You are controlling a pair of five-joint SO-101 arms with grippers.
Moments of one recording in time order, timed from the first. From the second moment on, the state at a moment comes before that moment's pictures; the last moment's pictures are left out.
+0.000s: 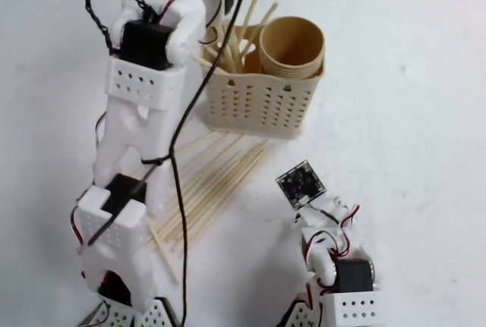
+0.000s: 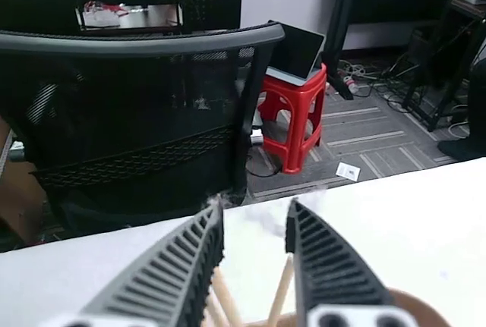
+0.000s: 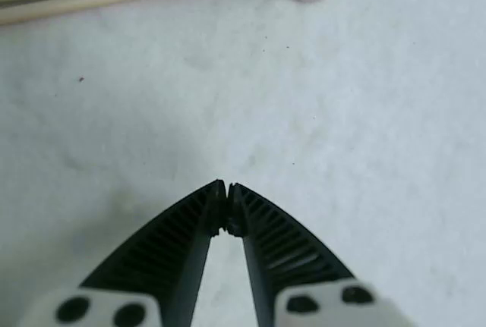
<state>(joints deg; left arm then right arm) 12.5 25.3 -65.8 67.6 6.1 -6.3 -102.4 96.4 65.1 33.2</state>
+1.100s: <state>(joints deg) -25.5 16.0 -32.7 101.9 -18.5 -6.2 -102.4 96.4 65.1 33.2</state>
